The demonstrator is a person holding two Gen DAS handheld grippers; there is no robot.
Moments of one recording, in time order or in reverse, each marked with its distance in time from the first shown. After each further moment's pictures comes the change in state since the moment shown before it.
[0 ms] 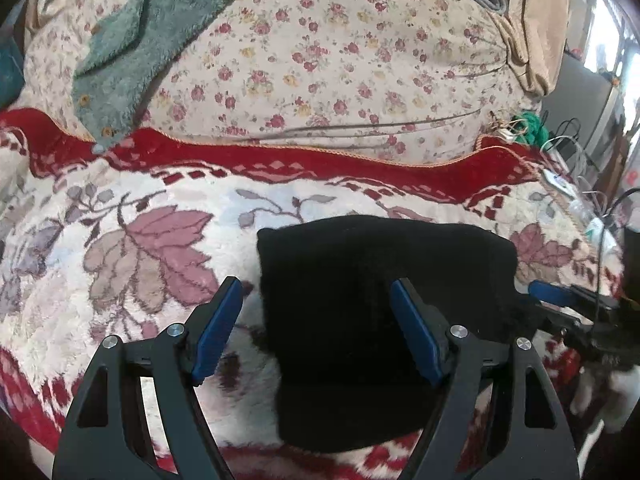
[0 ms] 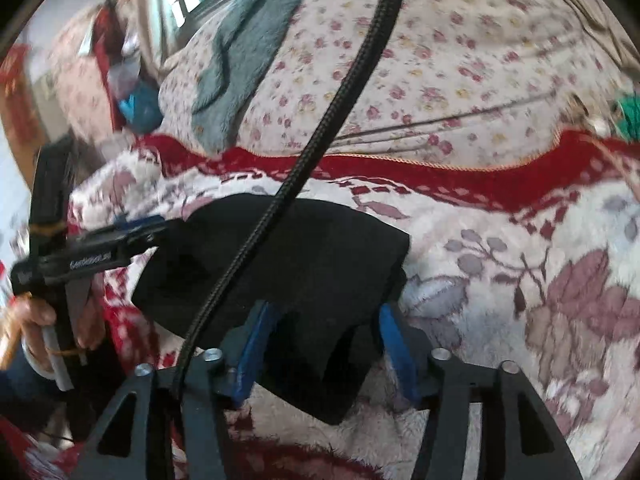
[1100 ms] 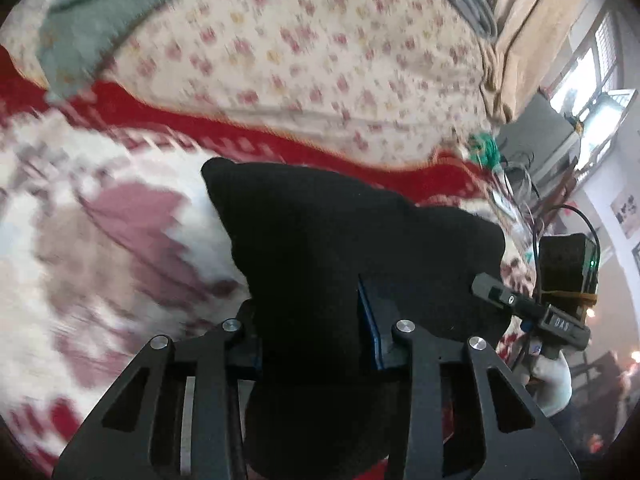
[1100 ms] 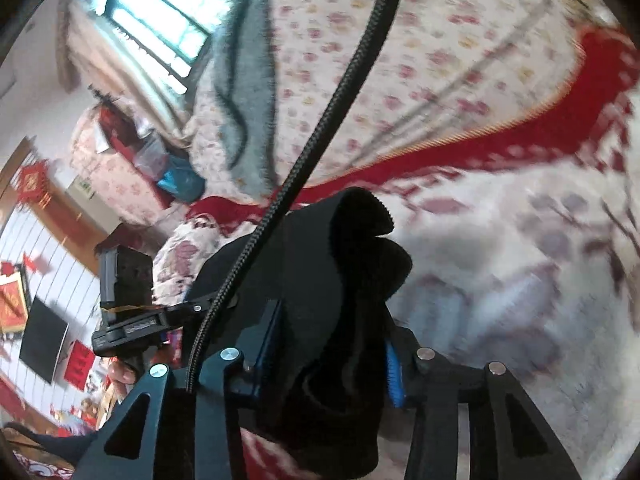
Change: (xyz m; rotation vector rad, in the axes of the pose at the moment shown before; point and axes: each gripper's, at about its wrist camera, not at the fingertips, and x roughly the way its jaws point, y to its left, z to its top) left arm -0.006 0.057 0.019 -0.127 0.048 -0.263; right arm 0.030 0.007 0.032 0.195 -0.070 0.328
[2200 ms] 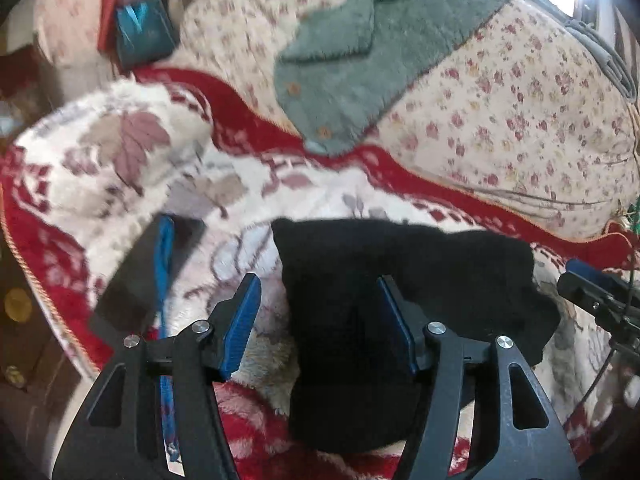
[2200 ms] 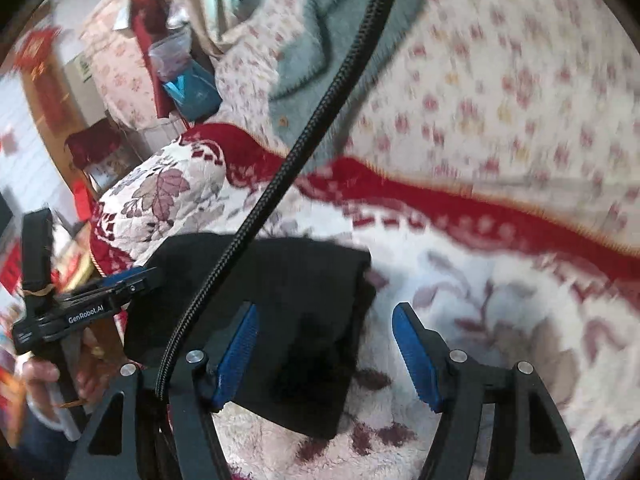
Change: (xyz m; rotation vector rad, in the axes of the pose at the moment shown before) left arm -0.114 0.125 -0.015 -0.100 -0.222 0.650; right arm 0.172 0.169 0.024 -0.385 0.087 -0.195
